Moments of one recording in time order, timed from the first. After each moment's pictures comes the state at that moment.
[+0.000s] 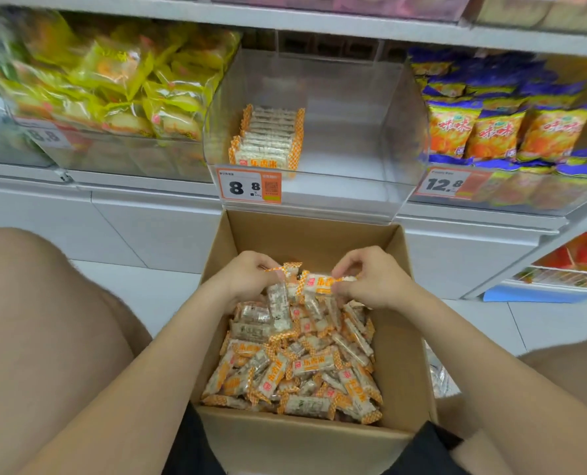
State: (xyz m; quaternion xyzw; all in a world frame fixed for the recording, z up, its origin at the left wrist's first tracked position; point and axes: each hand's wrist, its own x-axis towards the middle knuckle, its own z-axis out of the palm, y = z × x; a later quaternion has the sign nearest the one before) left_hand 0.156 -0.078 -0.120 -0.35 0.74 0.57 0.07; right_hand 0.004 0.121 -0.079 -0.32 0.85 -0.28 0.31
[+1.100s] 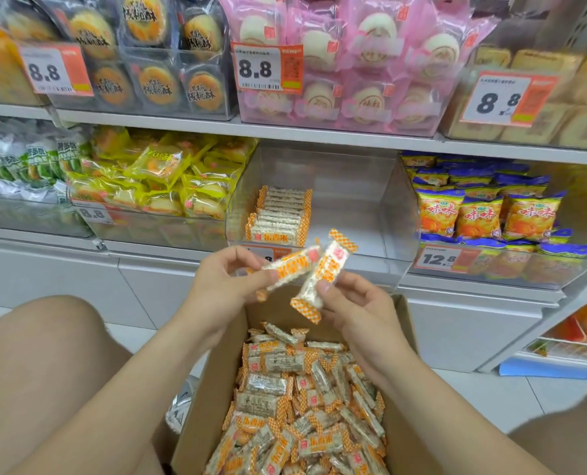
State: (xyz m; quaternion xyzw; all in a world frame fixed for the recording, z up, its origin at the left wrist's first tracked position) left_hand 0.174 -0.081 0.003 -0.30 0.63 0.66 -0.27; right_hand 0.047 0.085 -0.030 -0.16 0.59 -0.73 0.31
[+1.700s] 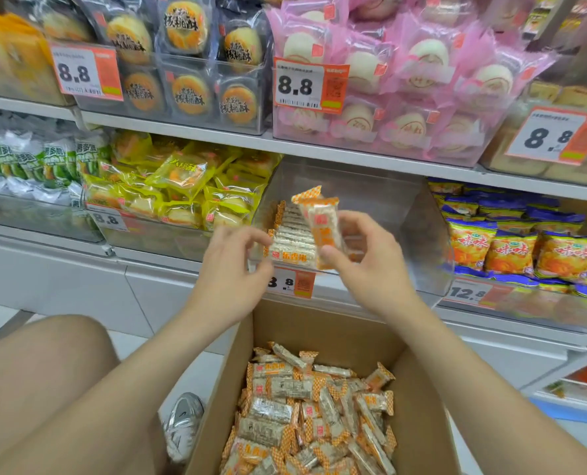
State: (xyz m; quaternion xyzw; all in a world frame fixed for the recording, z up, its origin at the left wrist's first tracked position) left_hand 0.165 -0.134 0.023 -0.30 0.84 0.32 -0.31; right_hand -0.005 0.007 0.033 -0.45 0.75 -0.48 0.03
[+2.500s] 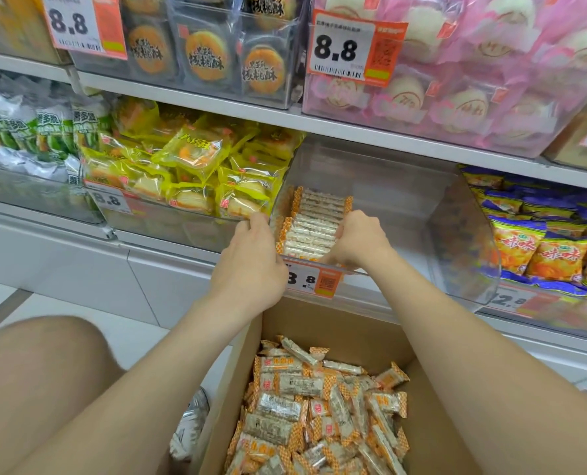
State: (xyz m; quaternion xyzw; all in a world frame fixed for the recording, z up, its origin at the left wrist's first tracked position) left_hand 0.145 -0.155 0.014 -0.38 0.86 0.28 -0.18; right_hand -0.051 -0.103 0.005 -0.30 0.93 -0.16 0.15
